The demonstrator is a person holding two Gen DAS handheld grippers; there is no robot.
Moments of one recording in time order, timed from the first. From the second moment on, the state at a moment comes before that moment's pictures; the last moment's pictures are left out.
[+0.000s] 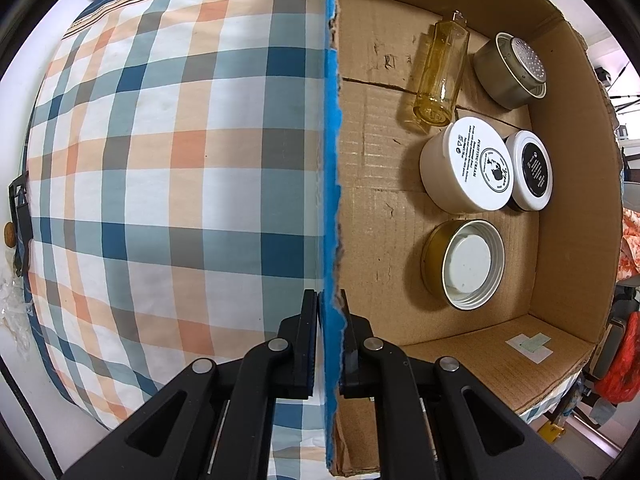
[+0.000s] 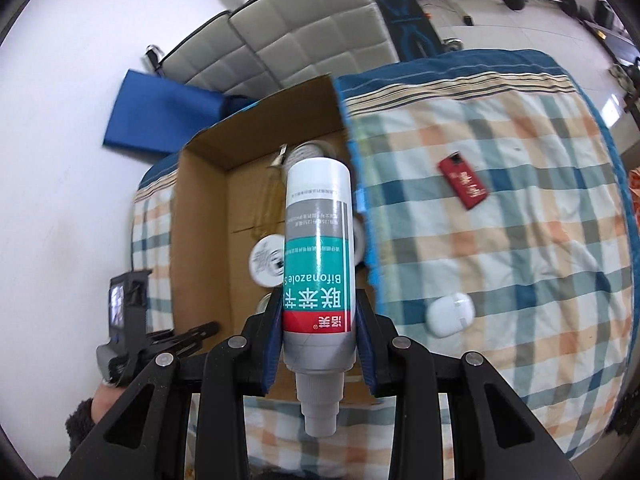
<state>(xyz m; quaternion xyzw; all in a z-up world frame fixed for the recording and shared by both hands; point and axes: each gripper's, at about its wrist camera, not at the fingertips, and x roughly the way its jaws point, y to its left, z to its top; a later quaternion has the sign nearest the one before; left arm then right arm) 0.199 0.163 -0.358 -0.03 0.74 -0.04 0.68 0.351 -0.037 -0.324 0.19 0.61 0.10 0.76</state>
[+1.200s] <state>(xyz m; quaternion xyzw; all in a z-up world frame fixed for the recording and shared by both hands) 0.199 0.163 -0.358 -0.03 0.74 -0.04 0.68 0.348 0.034 -0.403 0.12 0.67 0.08 0.73</state>
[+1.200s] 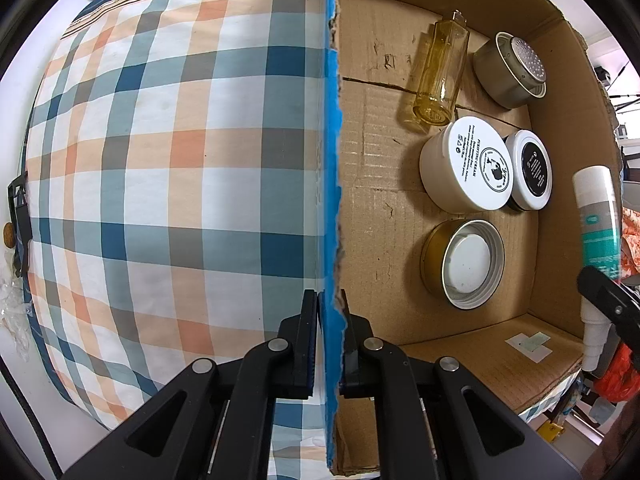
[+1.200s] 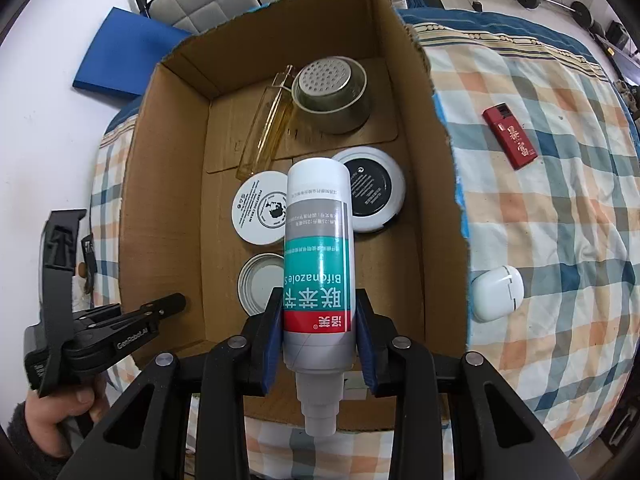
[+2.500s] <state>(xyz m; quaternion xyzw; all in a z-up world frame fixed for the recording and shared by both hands) 0.199 0.161 -0.358 -0.03 0.74 -0.04 0.68 0.352 0.058 -0.454 0.07 0.70 0.05 0.71</state>
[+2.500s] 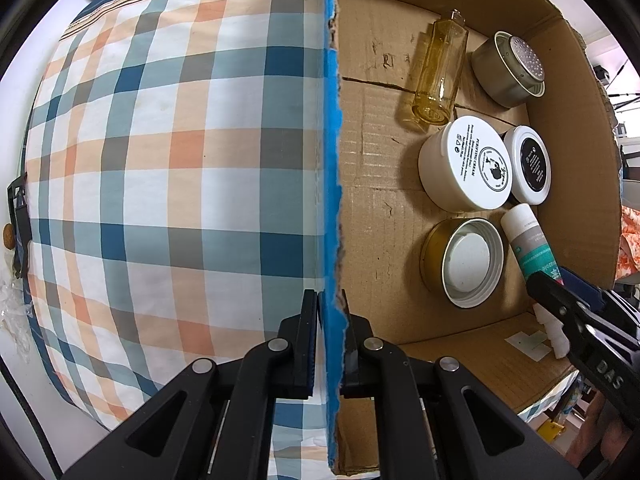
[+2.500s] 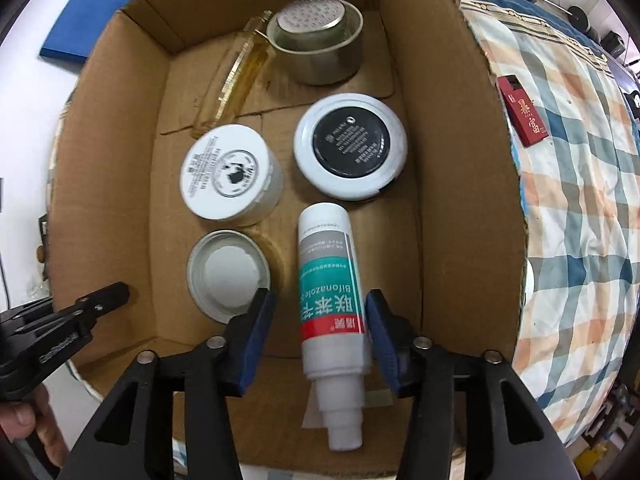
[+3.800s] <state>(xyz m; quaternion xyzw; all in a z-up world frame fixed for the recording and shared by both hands) 0.197 0.162 -0.354 -0.02 0.73 -0.04 0.68 0.335 0.048 -0.318 0.08 0.61 0.03 0.79</state>
